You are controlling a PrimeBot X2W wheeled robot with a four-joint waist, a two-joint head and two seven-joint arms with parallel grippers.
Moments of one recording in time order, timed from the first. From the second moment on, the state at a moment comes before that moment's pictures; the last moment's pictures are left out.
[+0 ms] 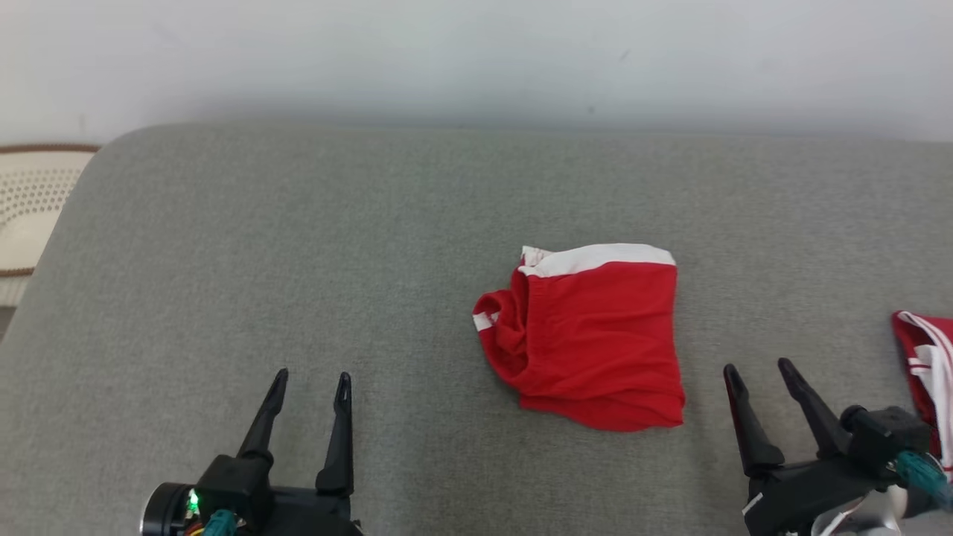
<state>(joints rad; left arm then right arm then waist) -0.20 0.24 -0.42 -0.05 -0.32 0.32 -0.20 -0.07 -0.28 0.23 0.03 0.31 0.13 -0.10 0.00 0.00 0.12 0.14</state>
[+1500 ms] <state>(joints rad) -0.33 0.25 -0.44 -0.05 -0.27 0.32 -0.19 -0.12 -0.41 0.32 0.11 0.36 0.13 -0.13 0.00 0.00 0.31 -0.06</state>
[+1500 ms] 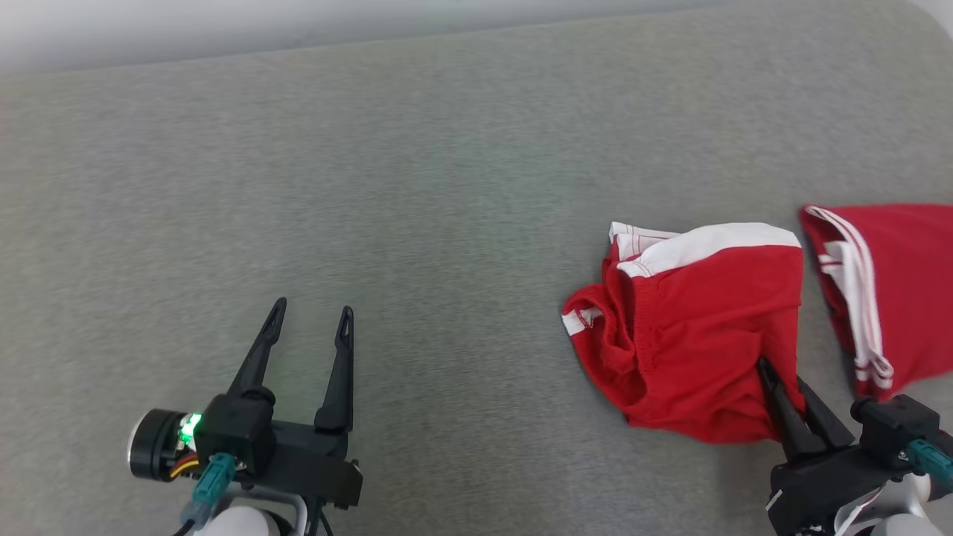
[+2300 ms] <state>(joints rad) -0.42 0.30 -0.47 -0.10 -0.24 0.32 -0.12 -0.48 -0.69 0.42 0.29 0.44 0.13 -0.24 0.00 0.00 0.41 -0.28</state>
